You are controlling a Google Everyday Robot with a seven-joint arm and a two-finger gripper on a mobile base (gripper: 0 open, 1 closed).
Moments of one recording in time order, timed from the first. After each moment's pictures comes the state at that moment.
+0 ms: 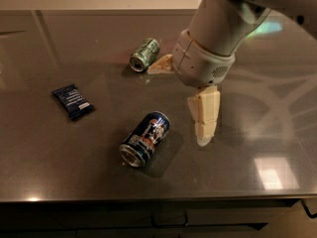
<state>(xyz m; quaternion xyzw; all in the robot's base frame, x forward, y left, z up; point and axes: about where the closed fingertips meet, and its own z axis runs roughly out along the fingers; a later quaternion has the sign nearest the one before) 0.443 -0.038 0.917 -0.85 0.49 0.08 0.15</state>
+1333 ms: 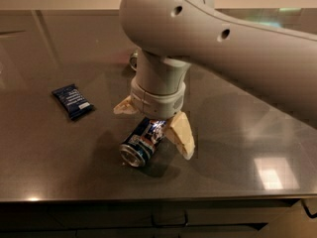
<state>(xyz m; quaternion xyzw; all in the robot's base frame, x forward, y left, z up) 0.428 0.009 0.848 -0.95 0.31 0.01 0.06</state>
